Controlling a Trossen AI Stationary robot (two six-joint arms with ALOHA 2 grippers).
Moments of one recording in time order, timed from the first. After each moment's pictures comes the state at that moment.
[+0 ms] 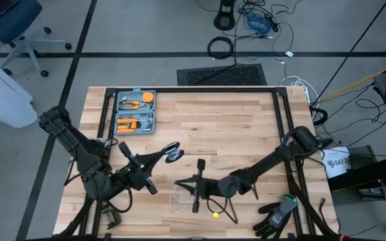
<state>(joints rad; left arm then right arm) -0.77 1.36 1.18 0.21 -1.39 0.69 0.49 1.94 1.16 0.82 0.63 -0.19</state>
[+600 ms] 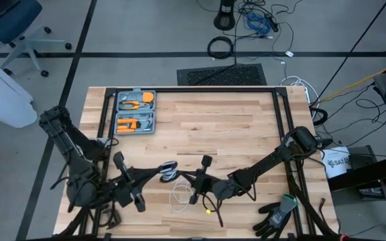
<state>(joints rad) -0.91 1.36 1.18 0.33 -1.31 0.78 0.49 1.94 1.16 0.62 0.87 -0.15</state>
